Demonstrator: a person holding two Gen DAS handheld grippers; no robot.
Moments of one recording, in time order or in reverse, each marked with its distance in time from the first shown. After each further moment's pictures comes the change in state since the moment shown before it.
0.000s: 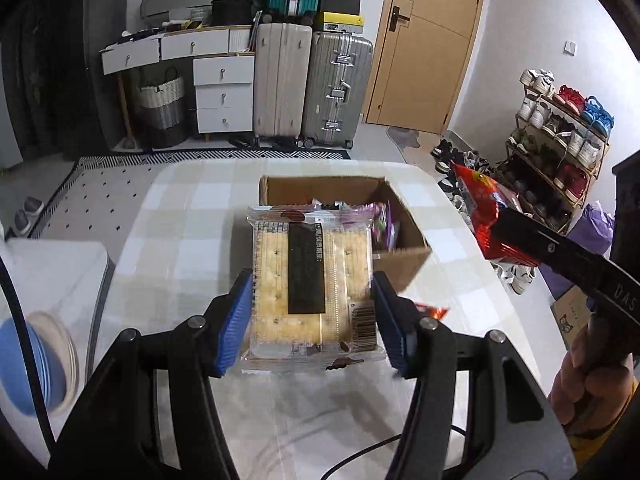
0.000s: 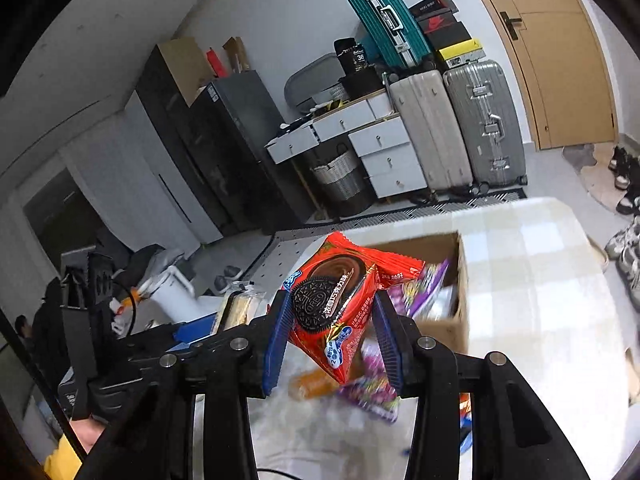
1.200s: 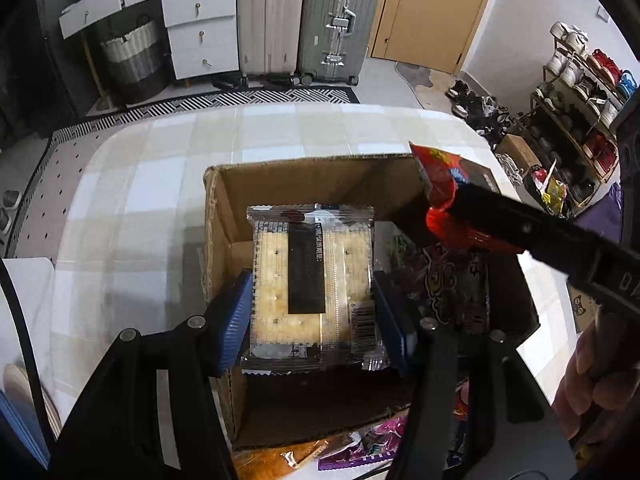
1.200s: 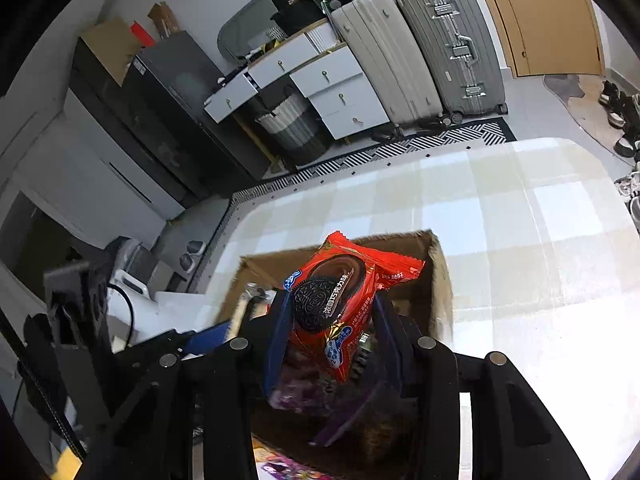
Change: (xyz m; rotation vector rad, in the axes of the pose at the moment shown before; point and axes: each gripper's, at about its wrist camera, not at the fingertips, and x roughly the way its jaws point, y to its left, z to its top) left arm 0.278 0.007 0.070 0.026 0.266 -0.003; right arm 0.185 -0.110 0.047 0.155 0.241 -0.095
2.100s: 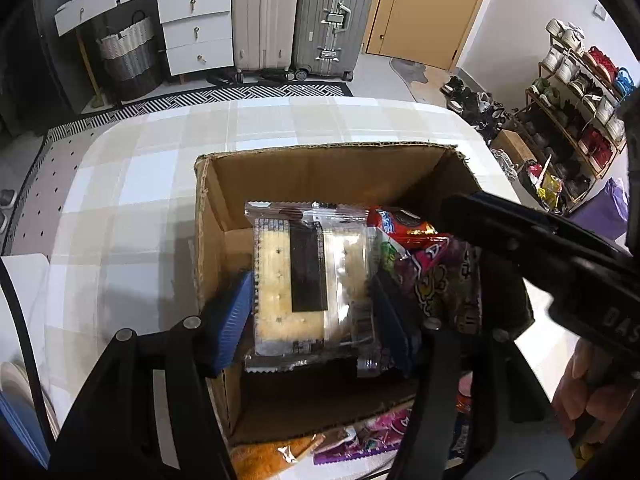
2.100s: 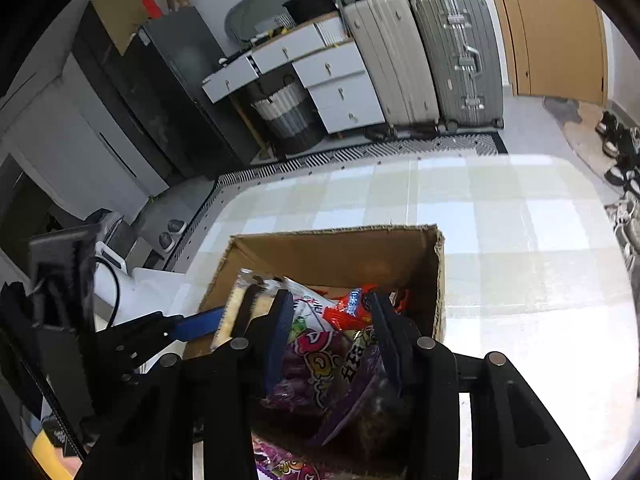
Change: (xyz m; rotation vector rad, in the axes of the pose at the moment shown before) left arm -0.003 0.002 -0.017 0.000 0.007 -0.016; right arm -0.005 0.021 -0.011 -0.111 0.009 -0.081
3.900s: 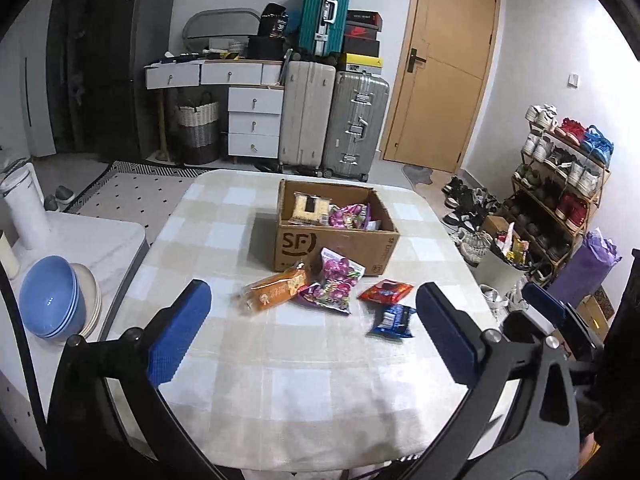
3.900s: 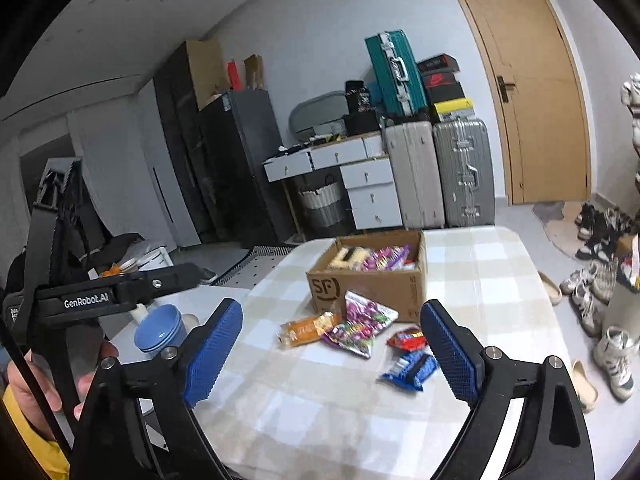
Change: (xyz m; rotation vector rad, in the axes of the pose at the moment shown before) left arm -0.351 -0.060 -0.262 -0.121 -0.429 0.086; right arm -0.282 0.083 -0.237 -0.159 -0.417 0.024
